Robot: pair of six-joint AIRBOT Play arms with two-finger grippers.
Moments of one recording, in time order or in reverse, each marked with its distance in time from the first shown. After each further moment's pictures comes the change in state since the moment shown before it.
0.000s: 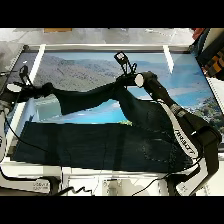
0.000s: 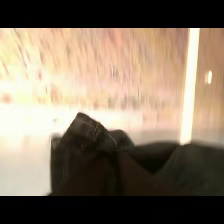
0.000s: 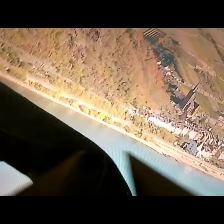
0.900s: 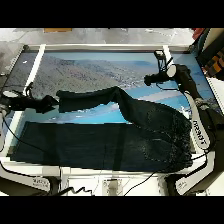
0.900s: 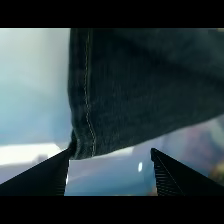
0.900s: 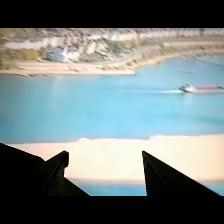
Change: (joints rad) left arm 0.112 -0.142 0.000 0.031 -0.472 0.020; right arm -0.366 0.022 0.009 -0.024 0.302 0.147
